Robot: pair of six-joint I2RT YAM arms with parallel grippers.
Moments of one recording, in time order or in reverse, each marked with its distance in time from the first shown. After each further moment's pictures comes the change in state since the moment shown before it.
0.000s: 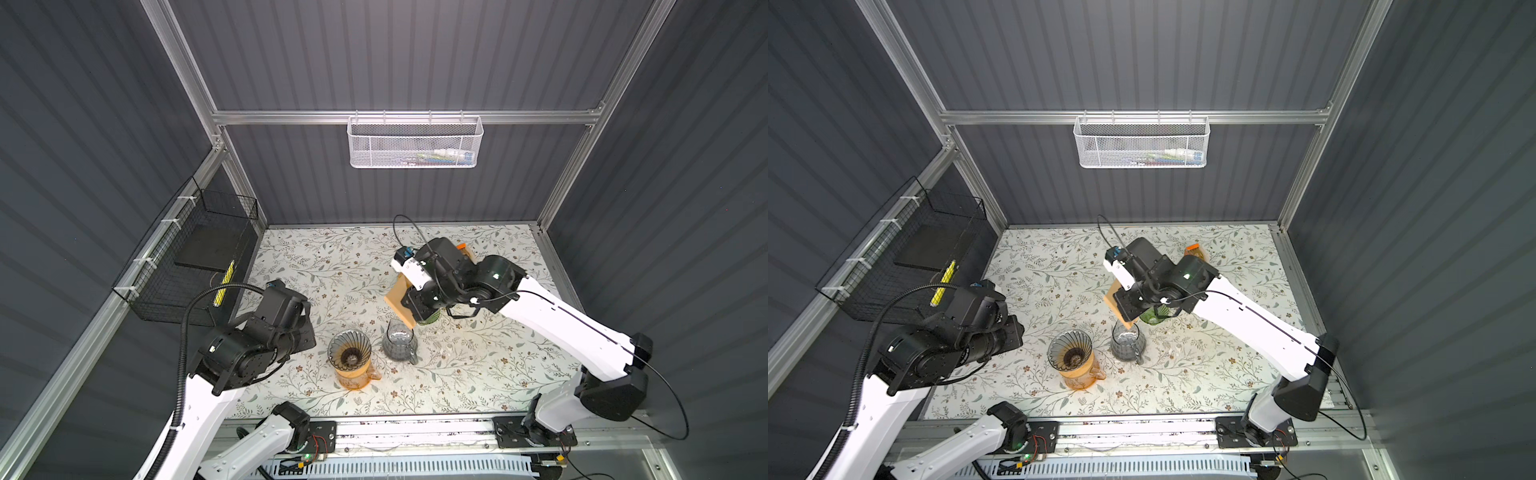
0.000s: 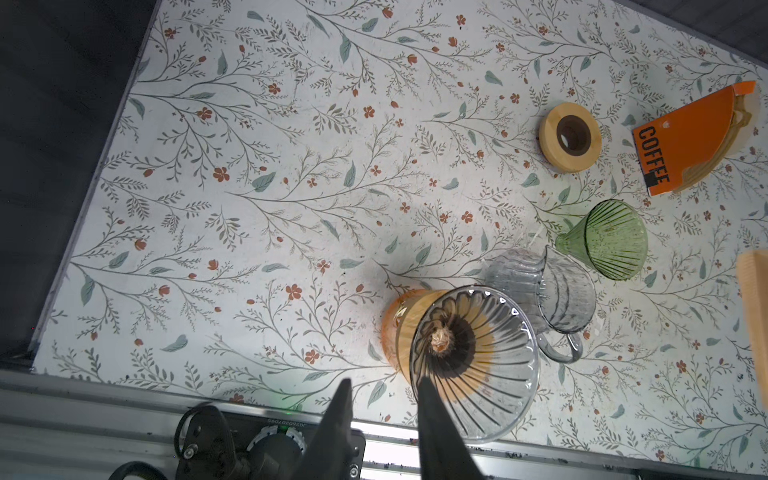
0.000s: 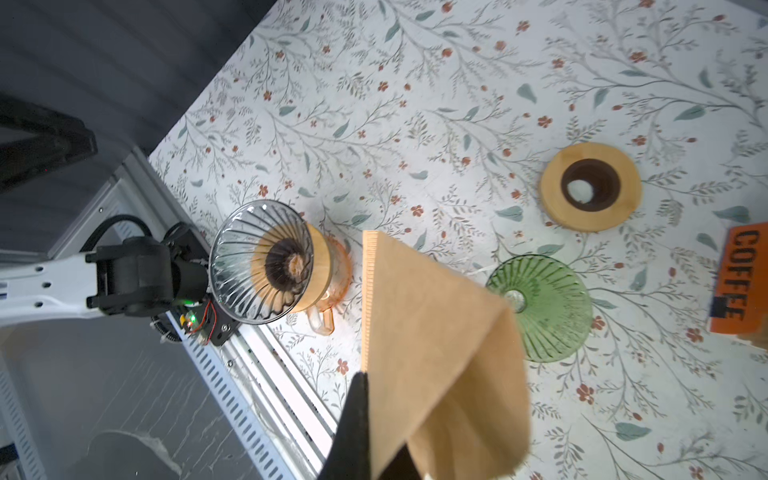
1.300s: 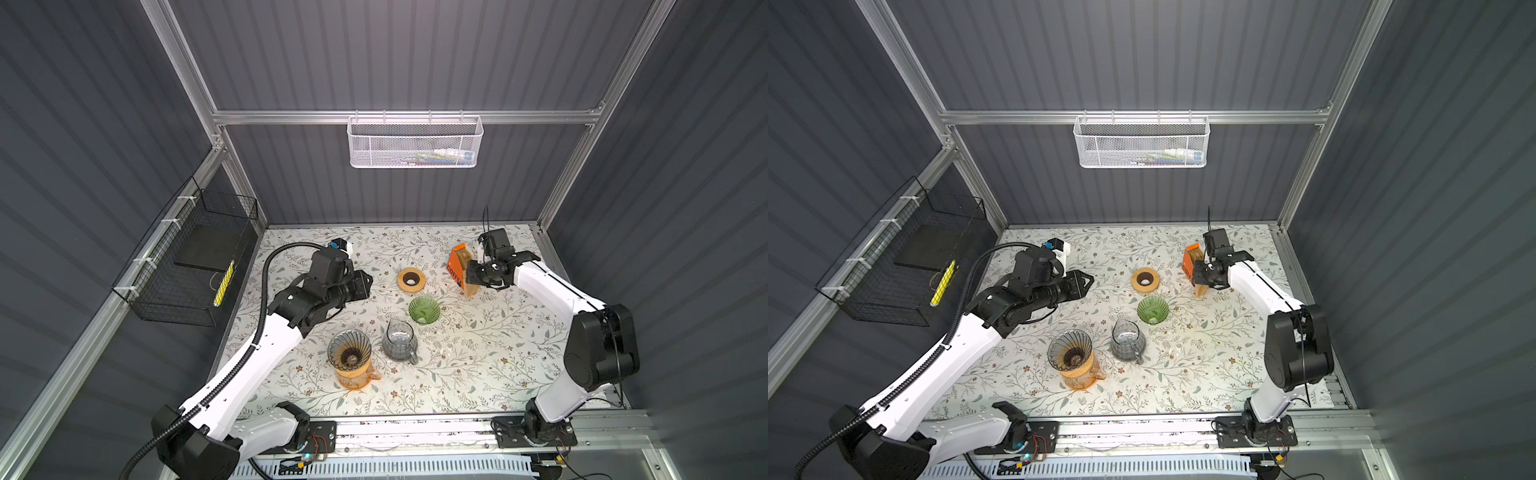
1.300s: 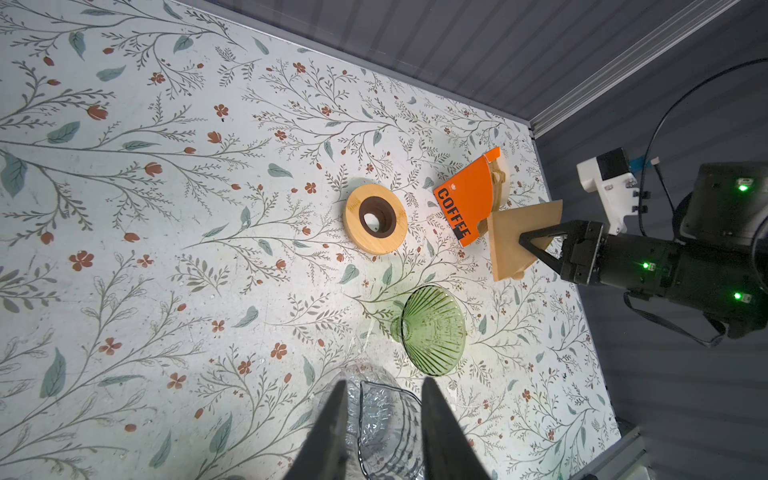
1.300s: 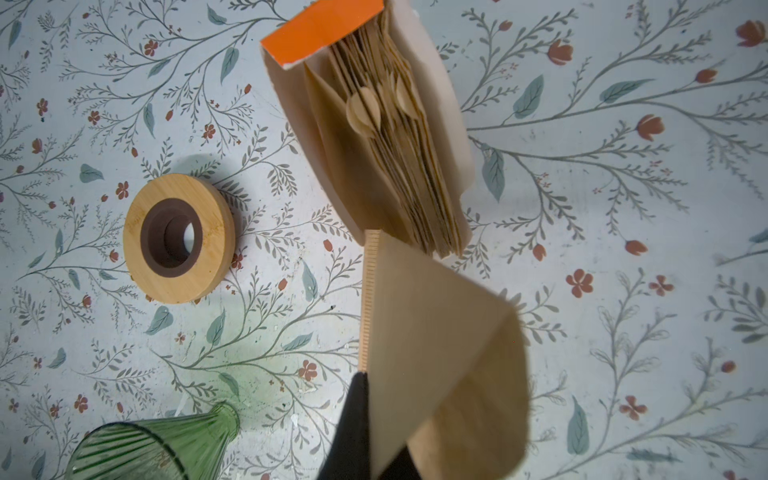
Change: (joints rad) left arm 0.000 0.289 -0.185 0.859 0.307 0.117; right arm -0.741 0.054 -0.518 0.467 0.053 0.055
